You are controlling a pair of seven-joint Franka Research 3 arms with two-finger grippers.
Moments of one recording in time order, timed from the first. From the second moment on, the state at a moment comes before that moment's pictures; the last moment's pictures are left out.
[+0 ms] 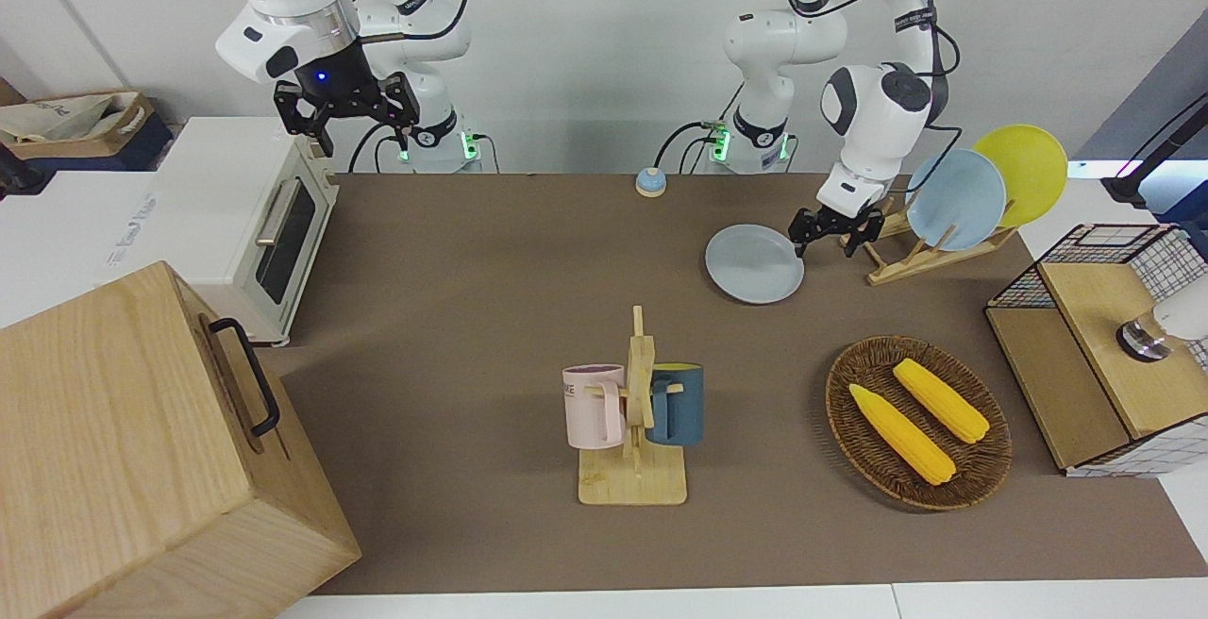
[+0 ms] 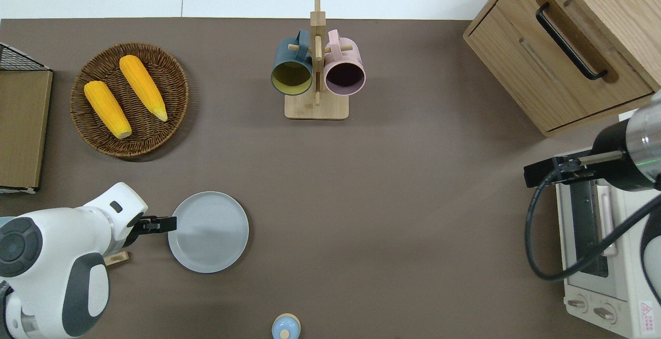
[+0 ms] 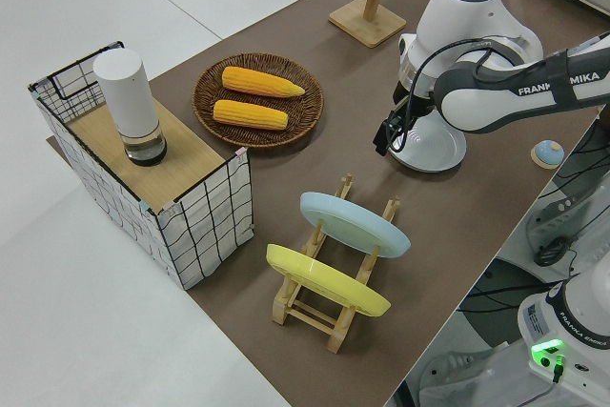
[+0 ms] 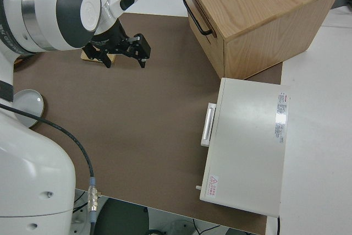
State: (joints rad) left arm 0.06 -0.21 -0.08 -2.54 -0.07 2.40 0.05; right arm 0.03 0.00 0.09 -1.47 0.00 1.39 0.03
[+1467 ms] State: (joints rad) left arm 0.01 -0.15 -0.08 -2.64 -0.07 2.57 0.02; right arm 0.03 0.00 0.09 -1.47 0.00 1.39 0.03
